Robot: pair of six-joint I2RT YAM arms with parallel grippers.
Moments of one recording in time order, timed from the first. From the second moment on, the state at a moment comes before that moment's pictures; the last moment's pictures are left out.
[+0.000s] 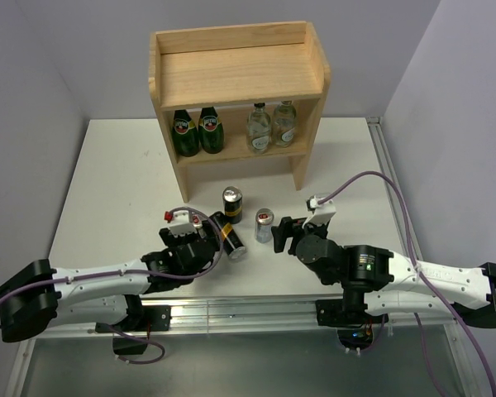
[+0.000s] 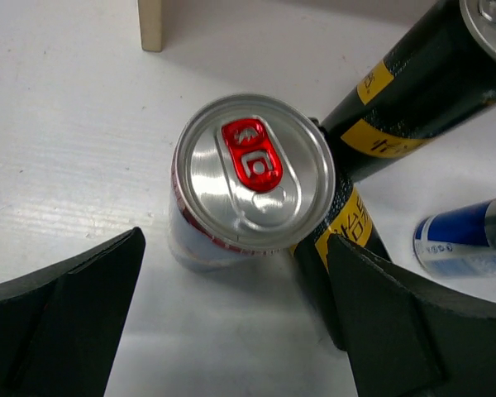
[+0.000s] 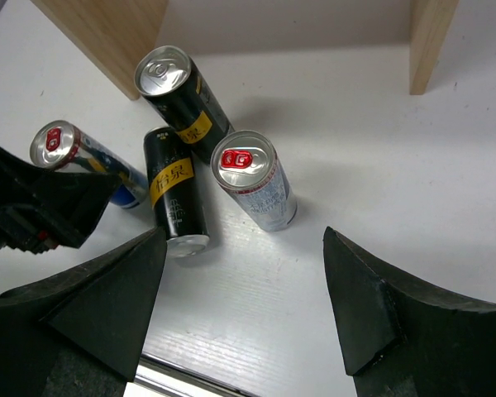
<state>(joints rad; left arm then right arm) -1.15 1.07 0.43 -0.13 -0.96 -0.97 1.32 0.75 0.75 -0.57 0.90 0.74</state>
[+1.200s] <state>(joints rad) -0.99 1.27 0.68 -0.20 -0.86 -0.80 1.32 0.71 0.70 -0.58 0.92 0.76</state>
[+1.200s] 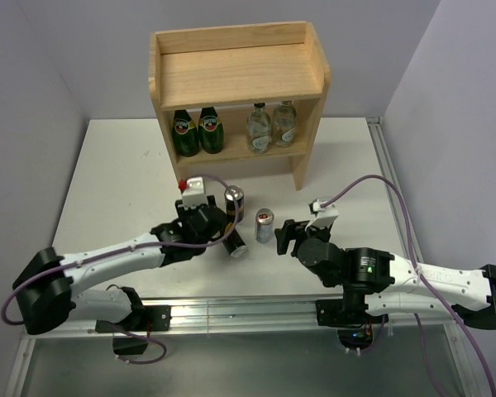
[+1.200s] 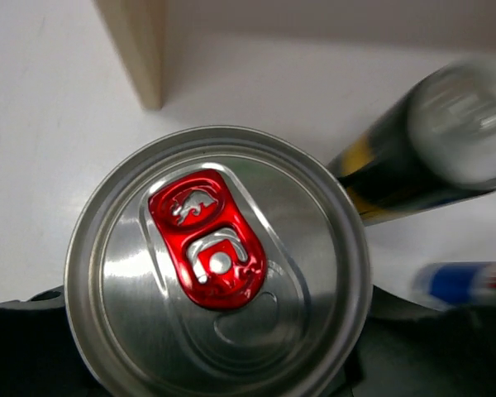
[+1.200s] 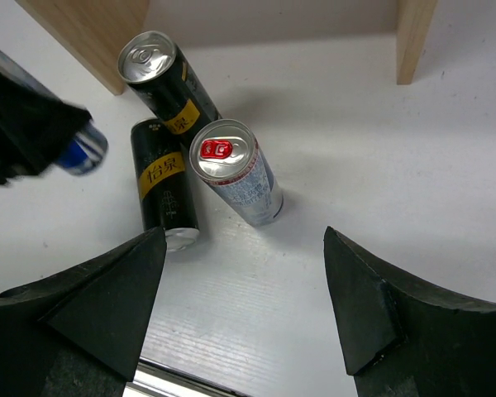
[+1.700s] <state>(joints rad) -0.96 1.27 1.67 -0.58 -0.85 -0.41 1.32 0.68 0.70 -0.58 0.92 0.74</state>
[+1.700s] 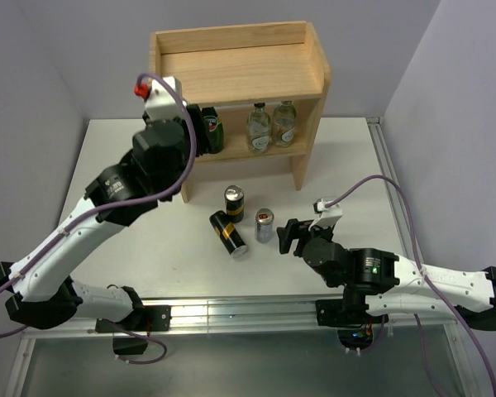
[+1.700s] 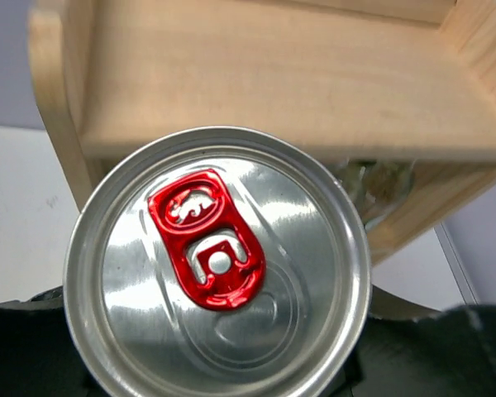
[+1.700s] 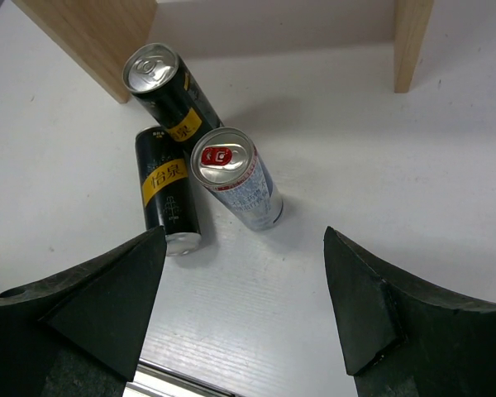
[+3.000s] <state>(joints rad) -0.57 1.67 2.18 -0.54 -0.67 -0.08 1.32 0.59 0.63 -0.63 0.94 0.80</state>
